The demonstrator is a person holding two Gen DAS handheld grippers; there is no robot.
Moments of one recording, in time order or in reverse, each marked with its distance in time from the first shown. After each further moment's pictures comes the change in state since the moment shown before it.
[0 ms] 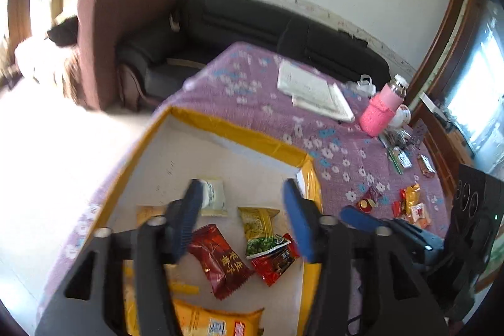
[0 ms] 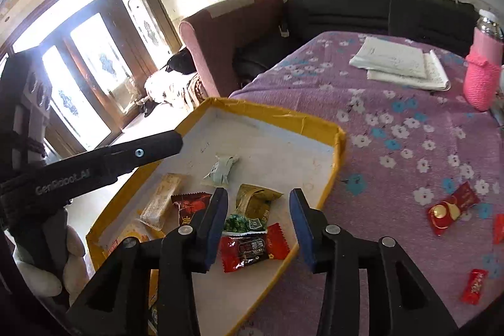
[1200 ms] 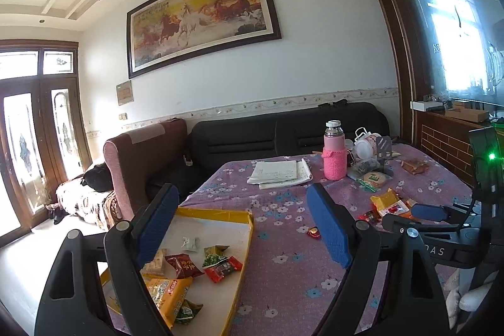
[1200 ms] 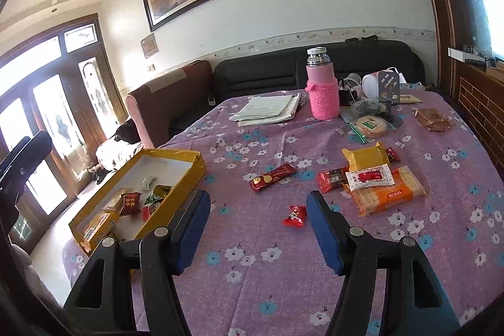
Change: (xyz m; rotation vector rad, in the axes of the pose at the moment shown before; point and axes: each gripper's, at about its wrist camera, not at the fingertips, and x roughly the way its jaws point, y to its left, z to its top) left arm -0.142 -0.166 -0.114 0.355 -0.551 0.158; right arm -0.205 -0.108 -0.109 0.126 -0.320 -0.256
